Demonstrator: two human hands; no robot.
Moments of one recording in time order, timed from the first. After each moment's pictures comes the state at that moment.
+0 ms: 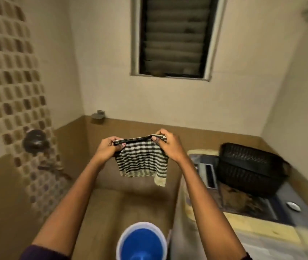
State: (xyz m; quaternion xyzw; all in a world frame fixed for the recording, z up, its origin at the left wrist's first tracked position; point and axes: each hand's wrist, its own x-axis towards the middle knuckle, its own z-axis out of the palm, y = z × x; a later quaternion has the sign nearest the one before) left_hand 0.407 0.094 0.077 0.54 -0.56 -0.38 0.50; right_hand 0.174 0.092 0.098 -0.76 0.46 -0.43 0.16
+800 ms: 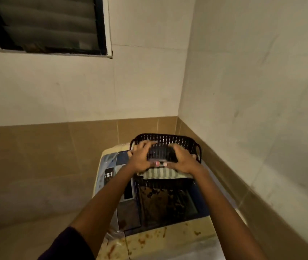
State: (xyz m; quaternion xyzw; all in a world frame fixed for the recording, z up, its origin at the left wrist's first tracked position) left_hand -0.053 -0.069 -0.030 0.36 -0.87 -0.26 0.19; right_hand -0.221 0.036 -0.006 -0.61 0.75 -0.20 0.16
